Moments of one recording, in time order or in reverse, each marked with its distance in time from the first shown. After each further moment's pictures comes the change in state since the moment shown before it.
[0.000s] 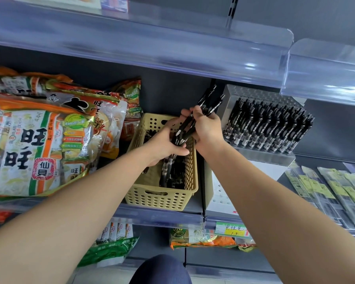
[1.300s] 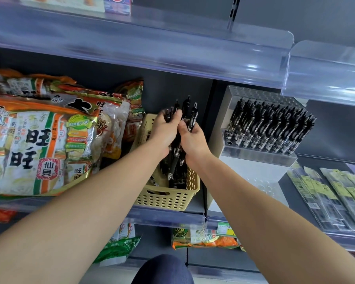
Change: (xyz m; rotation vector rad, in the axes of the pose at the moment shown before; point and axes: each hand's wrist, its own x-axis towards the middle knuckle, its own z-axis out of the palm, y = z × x) left_hand -0.003 0.044 0.015 -0.218 0.503 -0.093; right_hand -0.012 0.038 0.006 -0.219 -0.138 0.036
